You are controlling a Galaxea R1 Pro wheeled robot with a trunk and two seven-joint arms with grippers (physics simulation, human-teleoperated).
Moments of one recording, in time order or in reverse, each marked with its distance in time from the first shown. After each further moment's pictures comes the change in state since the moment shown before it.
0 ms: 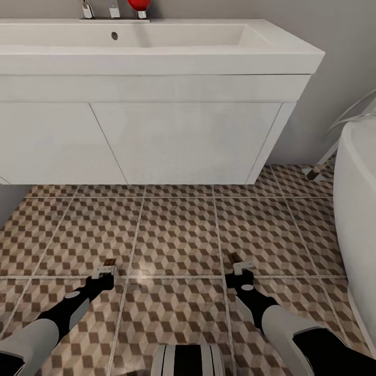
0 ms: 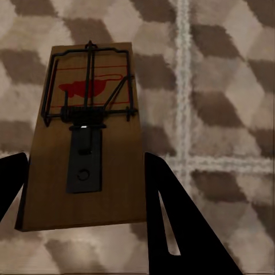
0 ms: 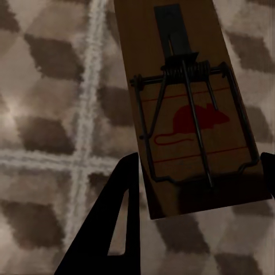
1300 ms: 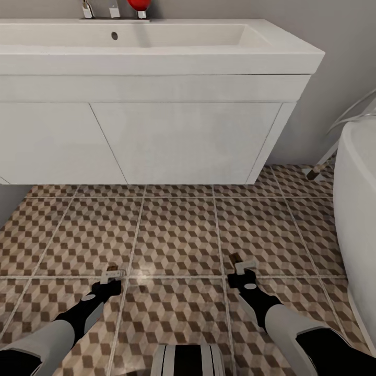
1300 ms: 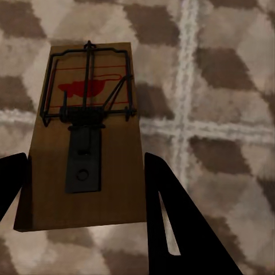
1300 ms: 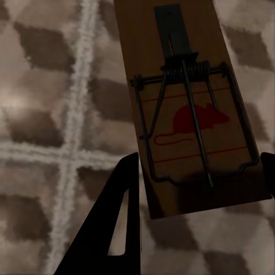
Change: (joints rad) left arm 0.000 -0.087 -0.005 0.043 -0.032 0.020 0.189; right arm 0.000 -0.021 0.006 -0.010 0.009 0.030 0.029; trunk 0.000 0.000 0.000
